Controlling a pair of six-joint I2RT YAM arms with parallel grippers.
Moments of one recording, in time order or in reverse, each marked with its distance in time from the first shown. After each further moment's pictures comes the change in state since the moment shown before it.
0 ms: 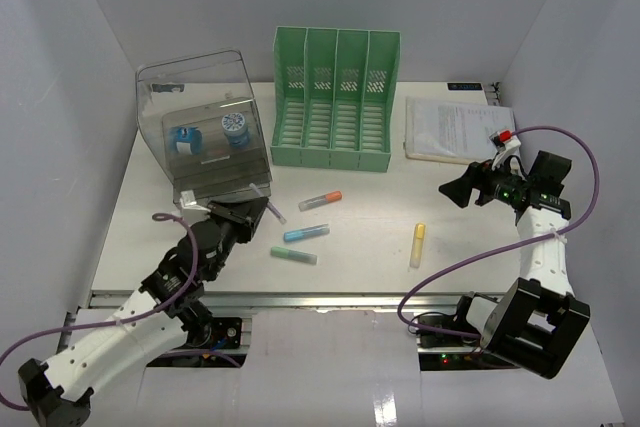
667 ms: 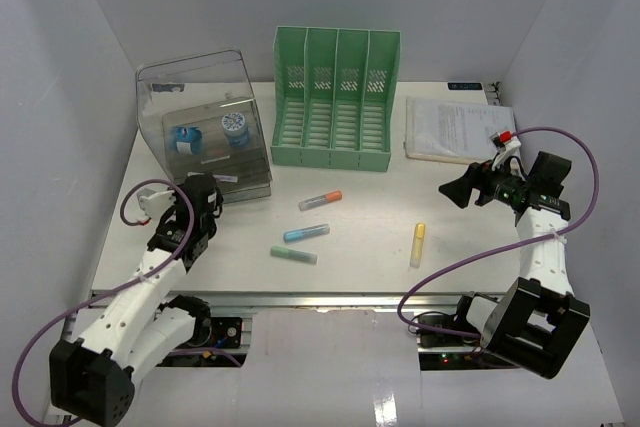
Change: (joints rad) left arm 0.375 0.275 0.164 -0.184 -0.265 -0.242; right arm -0.002 -0.002 -0.015 0.022 -0.008 0.005
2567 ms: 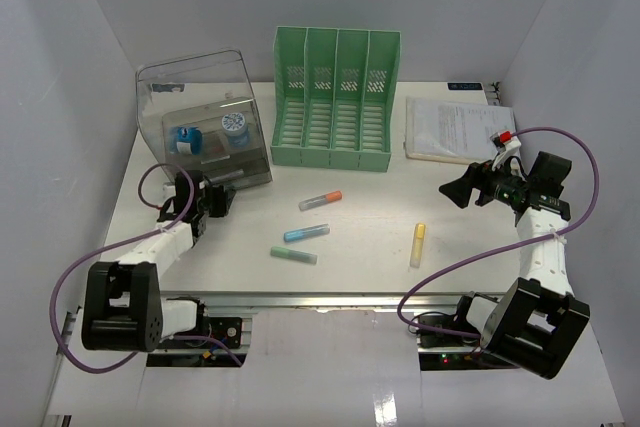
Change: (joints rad) left arm 0.348 0.430 -0.094 0.331 0.703 0.226; right arm -0.001 -0.001 0.000 0.002 0.012 -0.002
